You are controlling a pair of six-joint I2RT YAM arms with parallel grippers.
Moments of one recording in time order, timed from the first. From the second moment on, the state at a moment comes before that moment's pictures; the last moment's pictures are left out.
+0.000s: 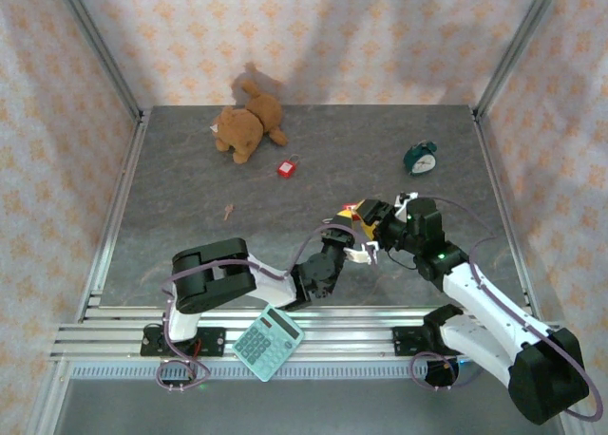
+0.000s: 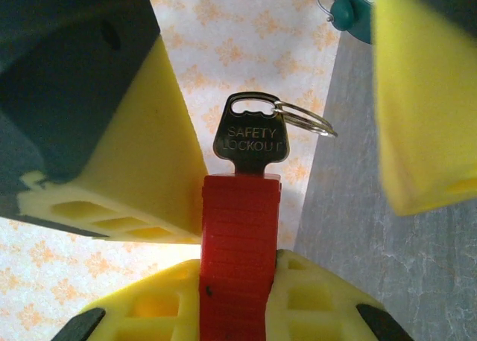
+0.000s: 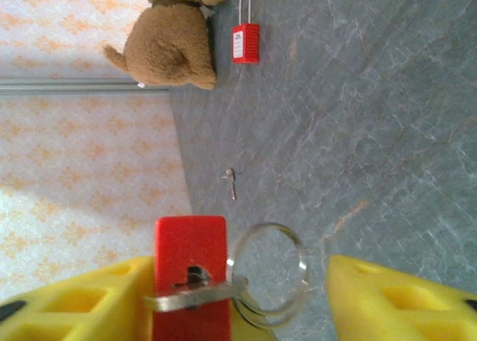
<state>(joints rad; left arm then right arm) -1.20 1.95 0.82 1.25 -0.89 1.44 0.40 0.89 0.46 -0.02 -0.37 1.29</state>
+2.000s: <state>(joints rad) -1.27 1.04 0.42 0.60 -1.08 0.80 0.55 1.24 0.40 0.22 -0.26 1.34</state>
